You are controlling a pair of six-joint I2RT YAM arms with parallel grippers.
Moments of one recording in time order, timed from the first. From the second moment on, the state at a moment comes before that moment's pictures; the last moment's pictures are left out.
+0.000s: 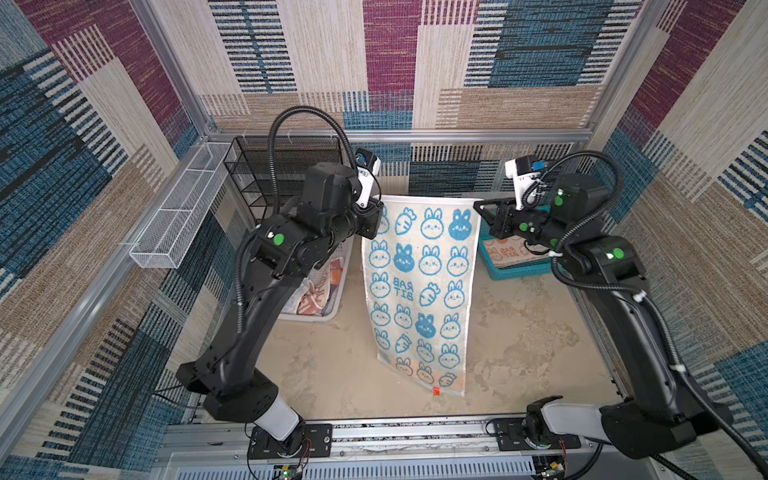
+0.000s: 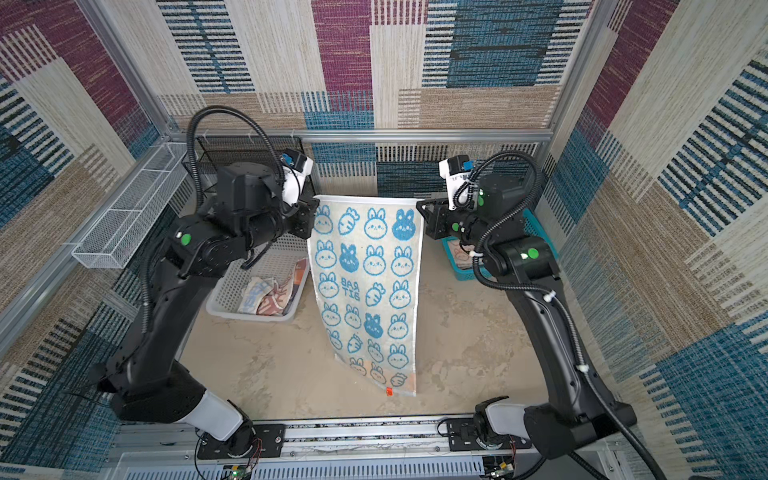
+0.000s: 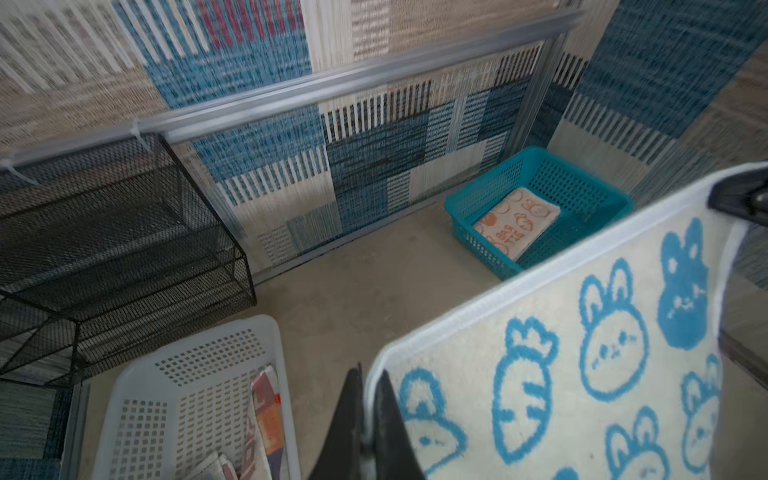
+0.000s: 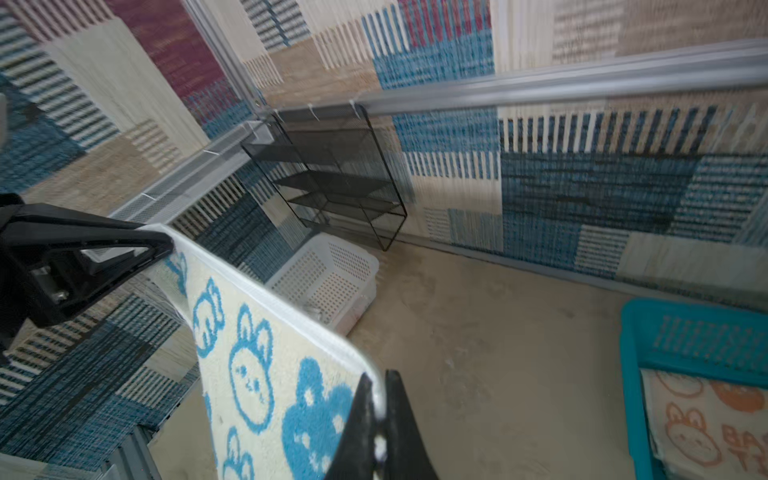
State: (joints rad) left arm -0.60 1.62 2.17 -1.00 -0.15 -0.02; right arm 0.26 1.35 1.71 -0.69 -0.37 0.24
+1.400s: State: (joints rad) left arm -0.50 2.14 1.77 -0.81 0.05 -0.01; right arm 0.13 1.80 1.10 -0.23 -0.52 0.33
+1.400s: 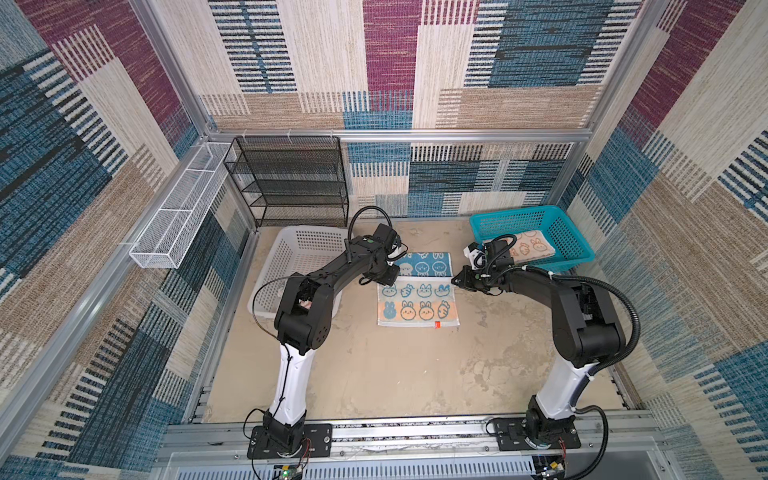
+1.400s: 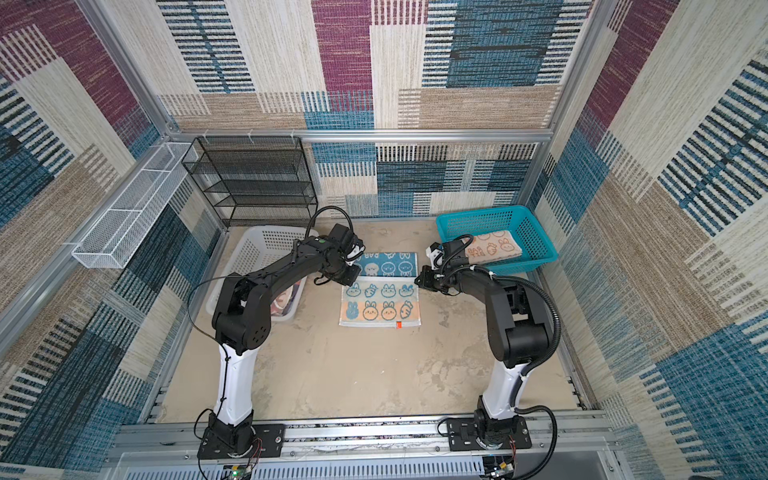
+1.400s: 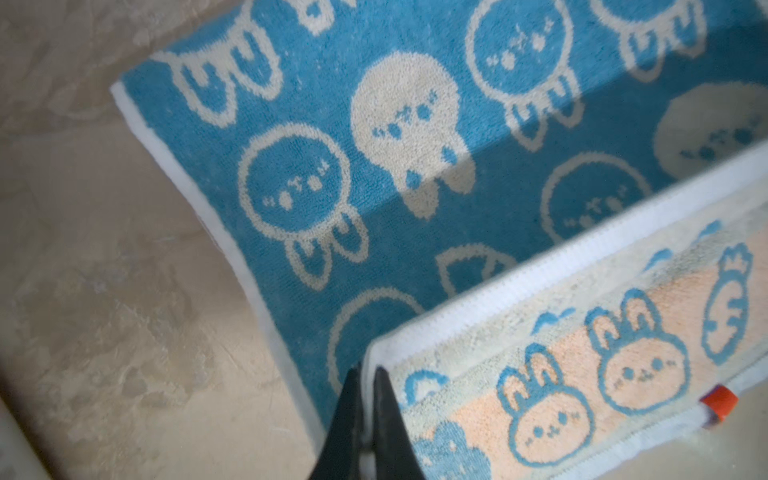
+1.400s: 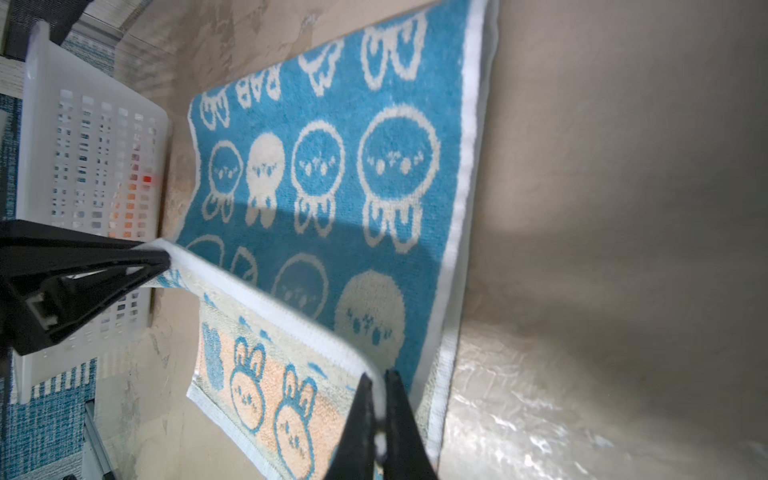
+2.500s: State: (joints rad) left arm -0.54 1.95 1.49 -0.70 0.08 -0.13; right arm 0.19 1.61 0.87 -0.16 -0.44 0.41
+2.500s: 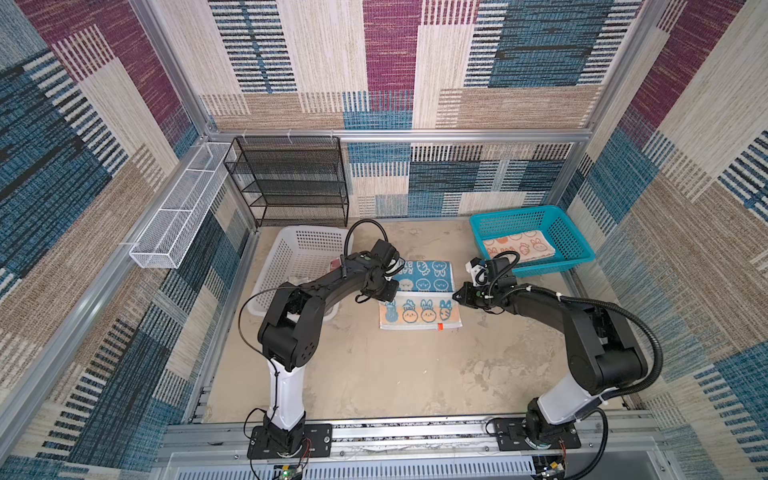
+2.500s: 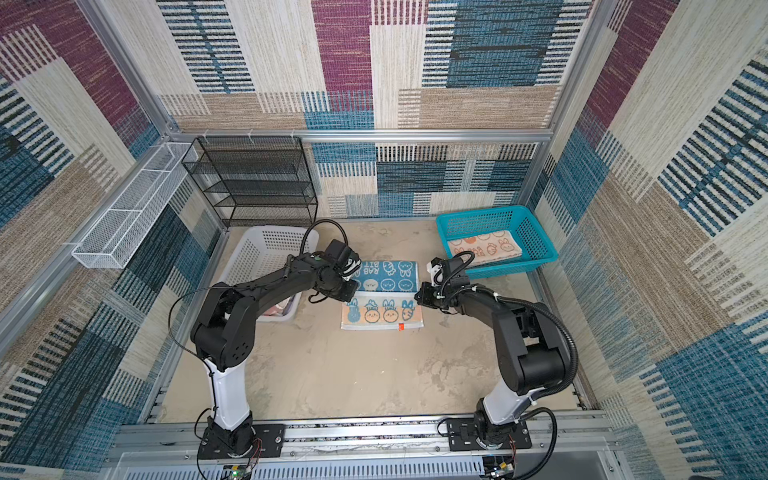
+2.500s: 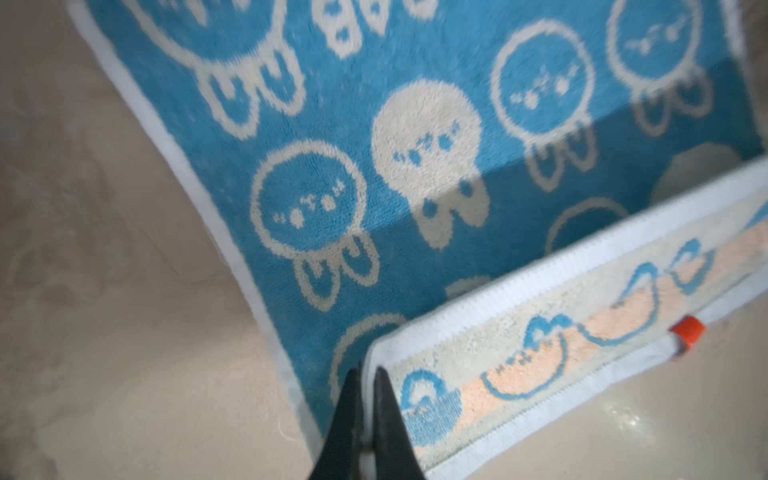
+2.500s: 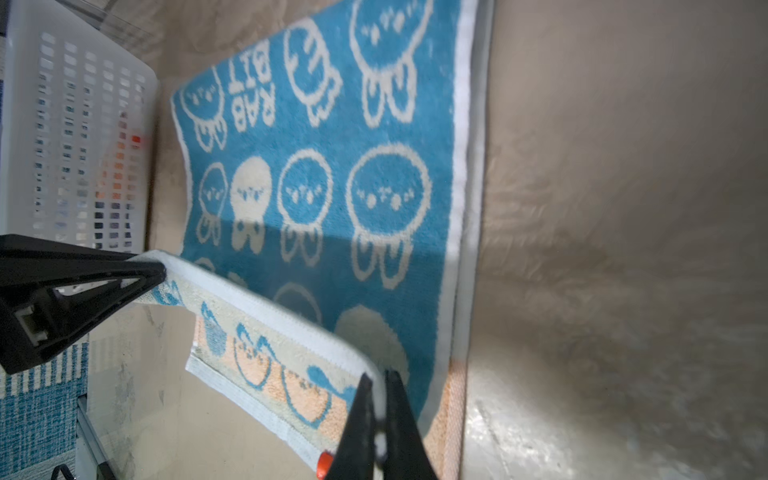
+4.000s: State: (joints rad) left arm -0.60 1.72 1.22 -0.56 0.16 -0.27; right arm 0.21 1.46 0.78 -0.21 -0.42 0.40
